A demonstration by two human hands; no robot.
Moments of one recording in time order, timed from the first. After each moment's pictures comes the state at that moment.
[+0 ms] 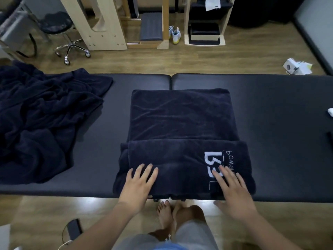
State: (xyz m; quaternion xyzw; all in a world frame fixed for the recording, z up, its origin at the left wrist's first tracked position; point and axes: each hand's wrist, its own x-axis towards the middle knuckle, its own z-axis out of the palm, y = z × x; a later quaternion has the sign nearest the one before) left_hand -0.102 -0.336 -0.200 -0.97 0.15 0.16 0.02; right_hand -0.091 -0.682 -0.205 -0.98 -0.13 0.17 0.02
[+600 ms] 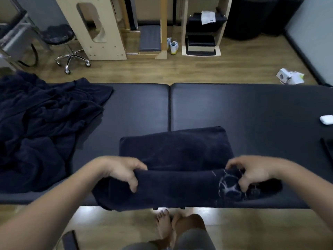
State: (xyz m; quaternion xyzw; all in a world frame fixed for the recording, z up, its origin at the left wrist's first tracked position) left_hand 0.005 -0.295 -0.072 -0.78 0.10 0.54 -0.30; right_hand 0.035 -0.693 -0.047 -0.84 -0.11 0.51 0.10
